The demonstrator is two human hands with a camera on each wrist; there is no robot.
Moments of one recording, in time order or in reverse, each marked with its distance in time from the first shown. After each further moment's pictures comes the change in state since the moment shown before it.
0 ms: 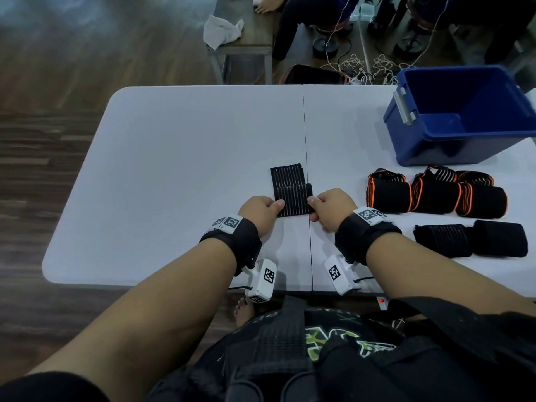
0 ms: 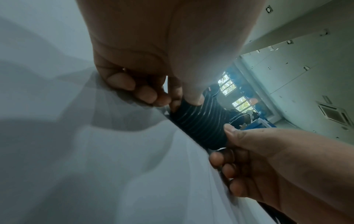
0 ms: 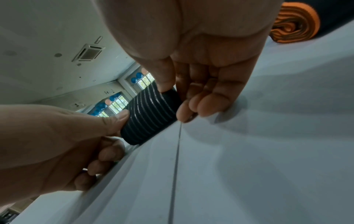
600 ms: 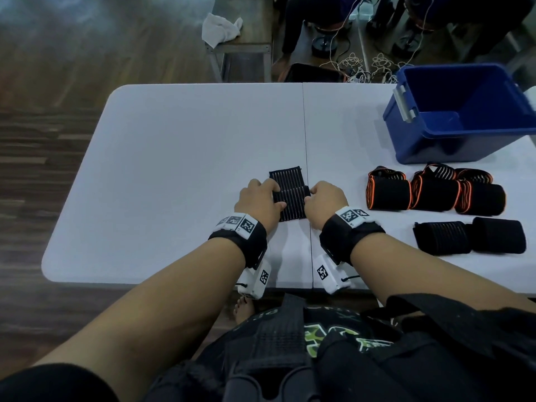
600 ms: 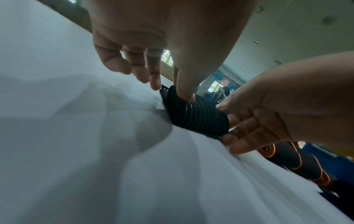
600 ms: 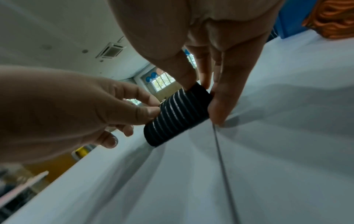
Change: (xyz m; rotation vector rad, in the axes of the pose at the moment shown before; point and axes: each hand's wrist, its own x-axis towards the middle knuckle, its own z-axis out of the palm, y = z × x) left_hand -0.008 0.010 -0.002 0.250 0.205 0.113; right_hand -0.003 -0.021 0.015 -0.212 0.150 0.025
